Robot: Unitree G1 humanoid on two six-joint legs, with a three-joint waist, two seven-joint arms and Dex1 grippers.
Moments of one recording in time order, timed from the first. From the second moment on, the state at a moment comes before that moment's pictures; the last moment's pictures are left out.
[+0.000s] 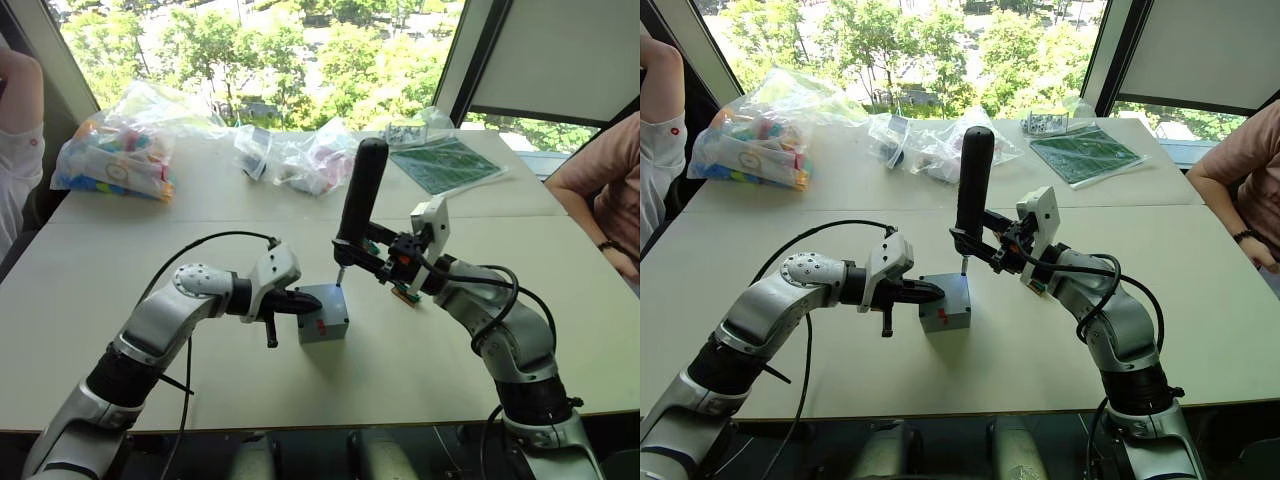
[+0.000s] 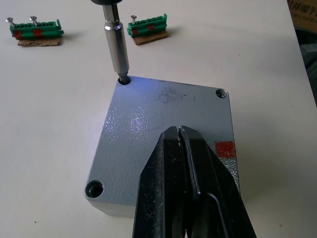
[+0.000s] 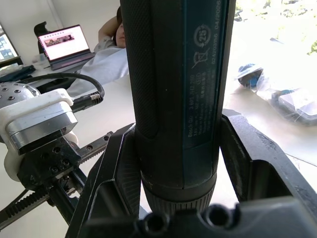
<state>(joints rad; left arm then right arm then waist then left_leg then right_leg) -0.49 0.63 -0.30 -0.23 -0.37 0.68 -1.00 -0.37 -0.40 0.06 -0.30 0.49 0.51 0.65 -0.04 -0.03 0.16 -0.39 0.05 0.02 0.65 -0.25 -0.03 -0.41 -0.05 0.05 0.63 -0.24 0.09</state>
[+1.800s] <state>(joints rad) -0.31 0.72 -0.06 -0.52 -0.62 0.77 -0.91 -0.98 -1.04 0.42 0.67 0.34 1.31 1.02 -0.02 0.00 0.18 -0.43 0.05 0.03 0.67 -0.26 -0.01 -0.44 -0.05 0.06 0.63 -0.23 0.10</state>
